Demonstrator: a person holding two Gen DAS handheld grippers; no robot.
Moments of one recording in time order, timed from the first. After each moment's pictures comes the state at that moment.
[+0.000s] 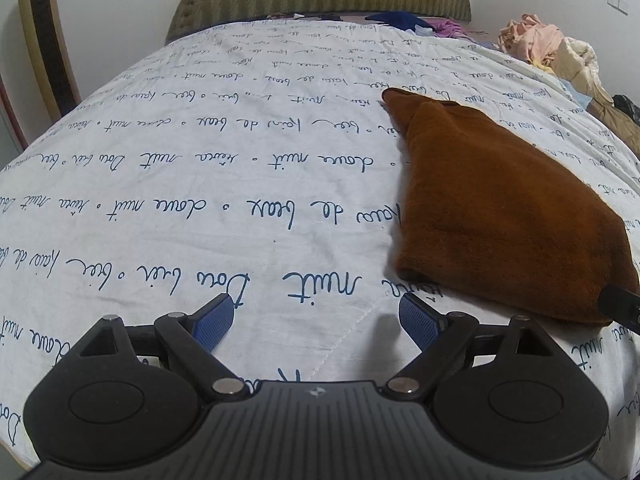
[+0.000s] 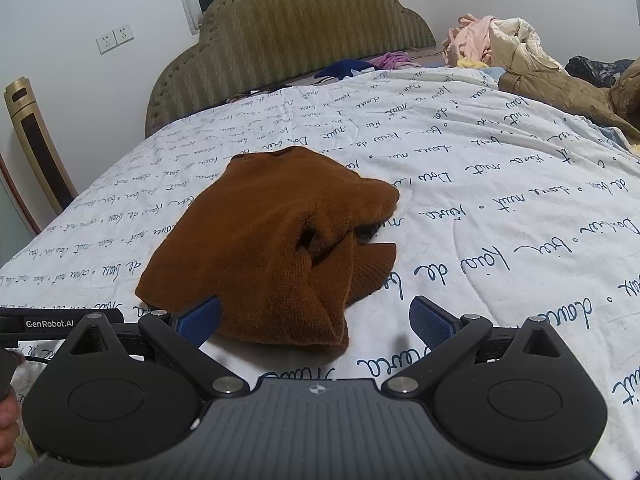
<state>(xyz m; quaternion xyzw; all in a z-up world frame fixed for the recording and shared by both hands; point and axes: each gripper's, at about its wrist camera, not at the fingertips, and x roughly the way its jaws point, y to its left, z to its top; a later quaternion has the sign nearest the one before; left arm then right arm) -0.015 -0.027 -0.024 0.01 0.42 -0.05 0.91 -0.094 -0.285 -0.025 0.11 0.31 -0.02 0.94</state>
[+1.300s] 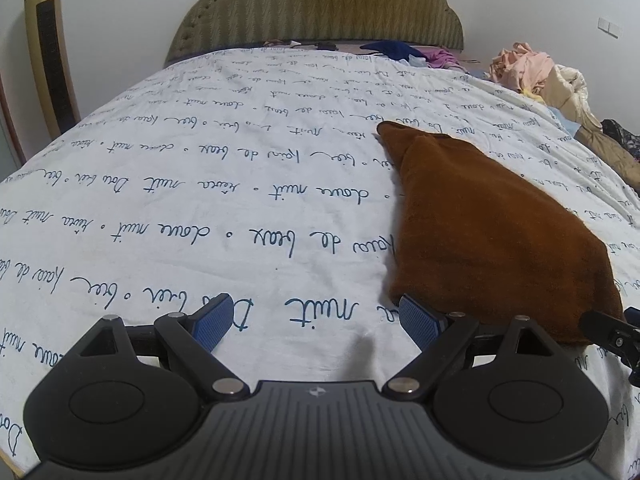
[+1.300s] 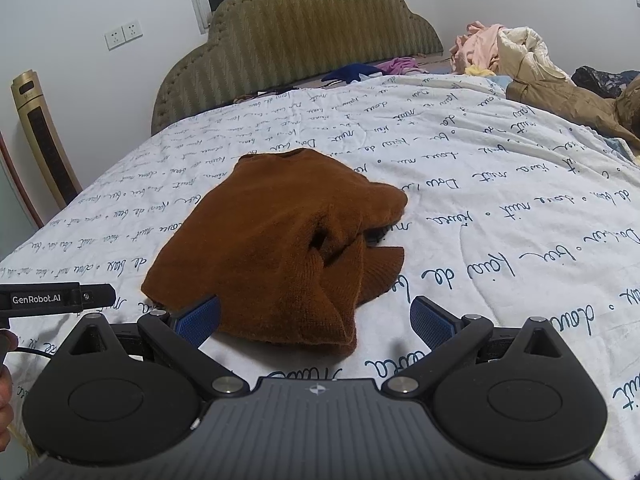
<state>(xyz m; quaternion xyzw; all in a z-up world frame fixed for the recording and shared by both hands) -0.022 -0.019 -0.012 -0.01 0.38 -0.07 0.92 -0.096 -0.279 -0.024 0.10 0.30 -0.01 0.95</state>
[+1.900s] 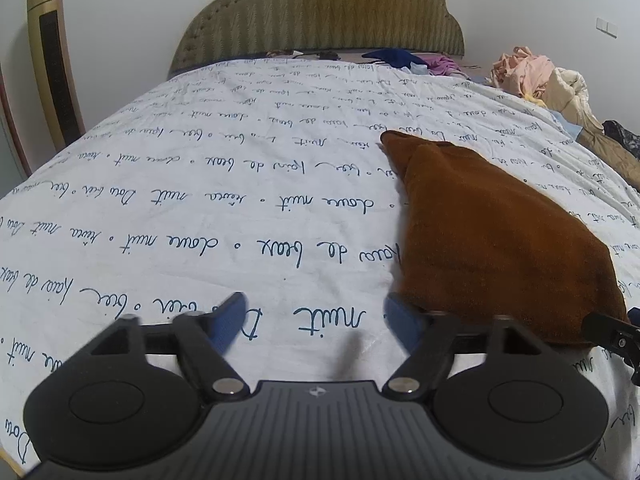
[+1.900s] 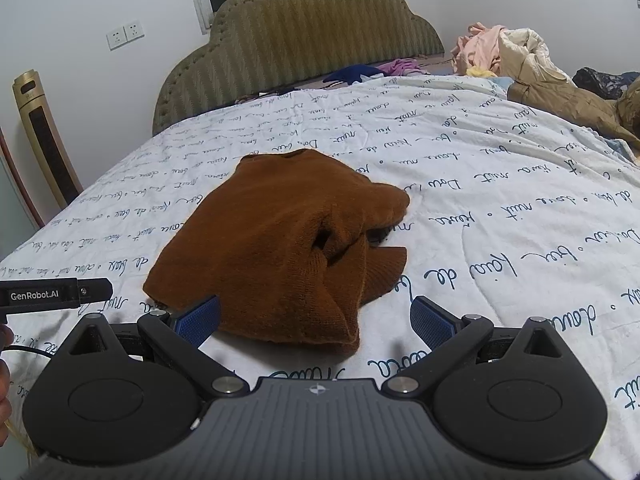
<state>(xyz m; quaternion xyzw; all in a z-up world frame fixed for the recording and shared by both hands) -0.023 -0.017 -0.010 0.00 0.37 -0.06 0.93 -0.097 -0.278 -0.024 0.10 0.30 -0.01 0.95</state>
